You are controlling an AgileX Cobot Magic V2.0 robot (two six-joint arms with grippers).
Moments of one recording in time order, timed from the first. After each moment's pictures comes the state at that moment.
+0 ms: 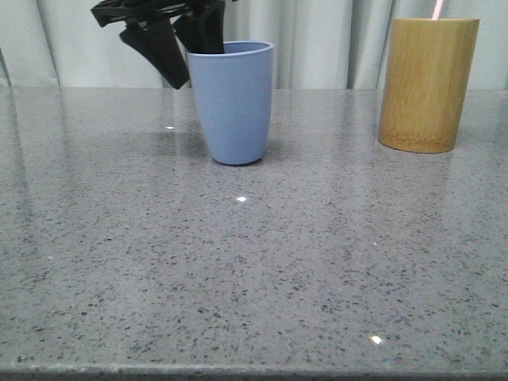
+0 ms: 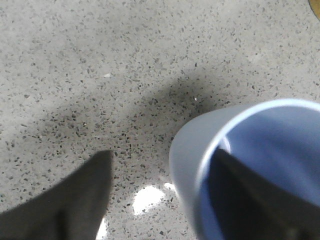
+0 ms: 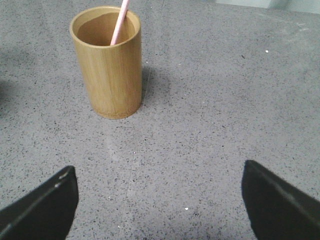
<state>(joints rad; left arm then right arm) -0.47 1.91 -1.82 -0.22 1.10 0.07 0.12 0.64 -0.77 -0.05 0.70 0.07</state>
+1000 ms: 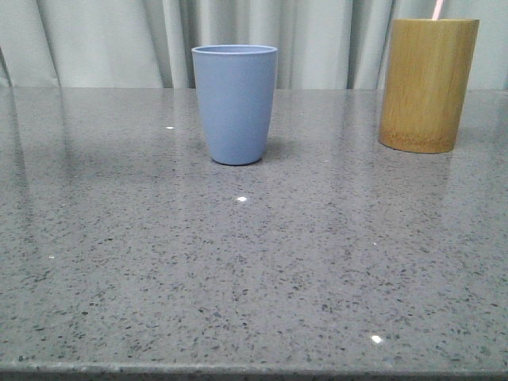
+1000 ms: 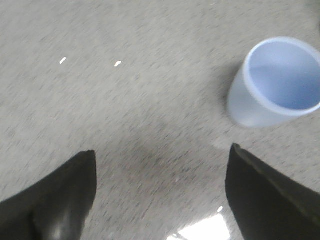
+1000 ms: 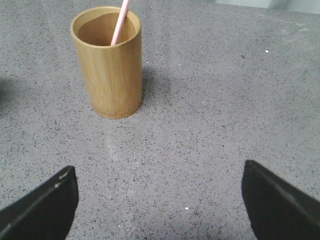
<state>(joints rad) -0.35 1.34 -1.43 -0.05 1.01 -0.04 0.12 0.64 -0.77 -0.04 0.70 0.07</state>
